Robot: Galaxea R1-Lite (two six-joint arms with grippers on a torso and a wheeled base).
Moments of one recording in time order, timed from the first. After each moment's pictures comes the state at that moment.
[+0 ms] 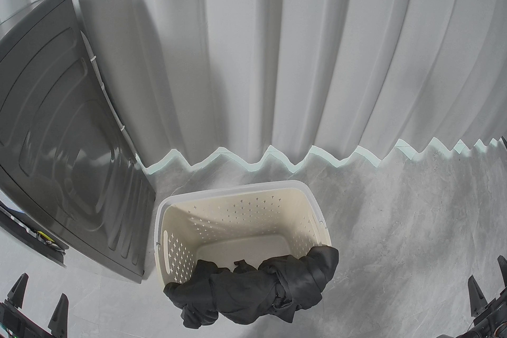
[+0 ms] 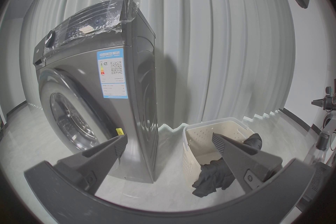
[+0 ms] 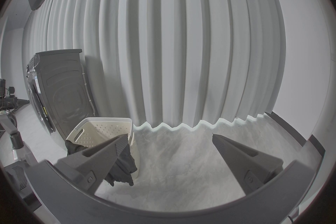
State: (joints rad) left arm 0.00 0.02 -0.02 0.00 0.00 -0.01; right arm 0.00 0.02 -0.02 0.00 0.03 -0.01
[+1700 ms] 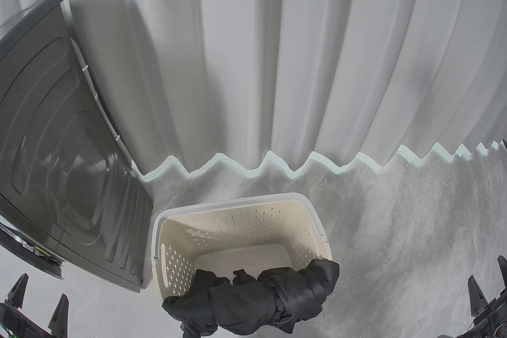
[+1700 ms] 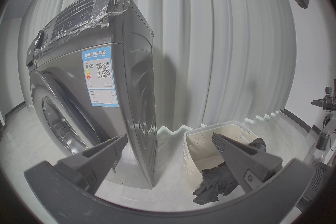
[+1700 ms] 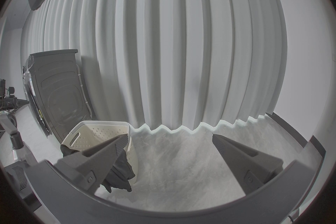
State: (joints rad) left arm 0.00 0.02 -0.02 0.00 0.00 -0.01; right arm 0.00 0.02 -0.02 0.00 0.02 -0.01
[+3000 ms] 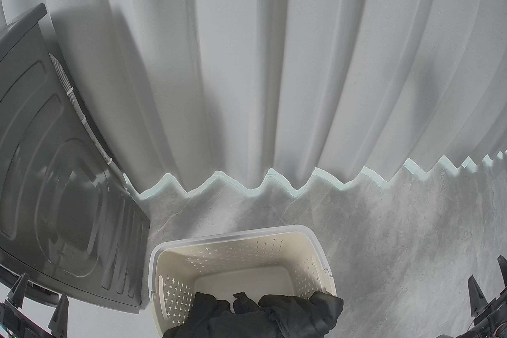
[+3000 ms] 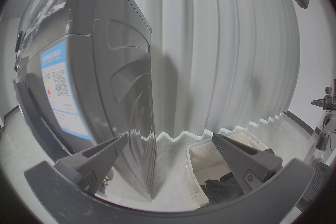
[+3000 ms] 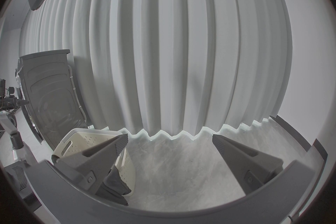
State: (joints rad) left arm 0.00 0.02 -0.02 0.00 0.00 -0.01; right arm 0.00 0.02 -0.02 0.00 0.02 -0.01
